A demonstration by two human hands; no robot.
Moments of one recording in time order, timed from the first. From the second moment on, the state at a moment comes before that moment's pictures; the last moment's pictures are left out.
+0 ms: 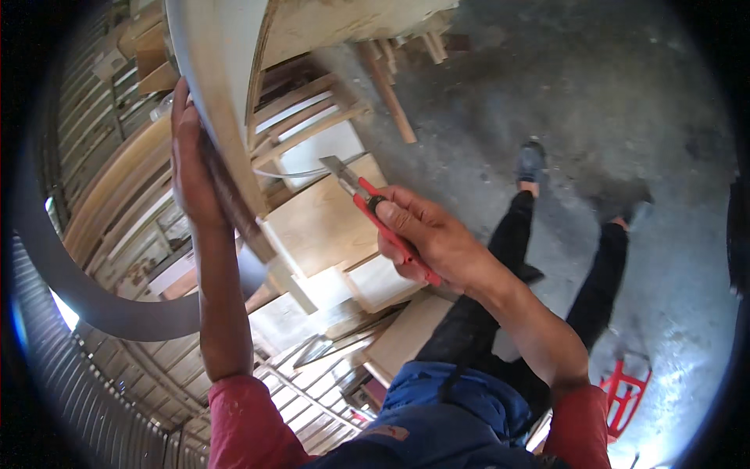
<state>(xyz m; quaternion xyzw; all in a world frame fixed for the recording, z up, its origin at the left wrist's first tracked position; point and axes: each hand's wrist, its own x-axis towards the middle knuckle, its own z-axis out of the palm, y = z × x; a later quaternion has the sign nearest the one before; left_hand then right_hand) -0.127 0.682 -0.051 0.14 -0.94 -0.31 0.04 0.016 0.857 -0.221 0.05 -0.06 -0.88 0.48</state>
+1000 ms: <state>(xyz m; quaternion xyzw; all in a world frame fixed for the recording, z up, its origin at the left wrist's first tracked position) -0.091 0.603 0.050 0.15 -0.97 -0.16 0.11 -0.014 0.794 -0.182 -0.05 -0.25 -0.83 0.49</state>
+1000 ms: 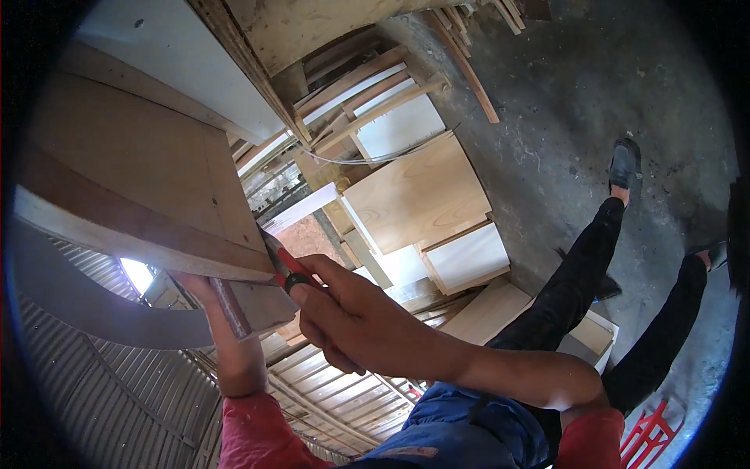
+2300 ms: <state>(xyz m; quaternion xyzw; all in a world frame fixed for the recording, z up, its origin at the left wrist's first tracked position) -0.087 0.579 0.059 0.18 -0.96 -0.18 0.09 -0.013 0.792 -0.174 -0.01 -0.29 -0.83 0.47</state>
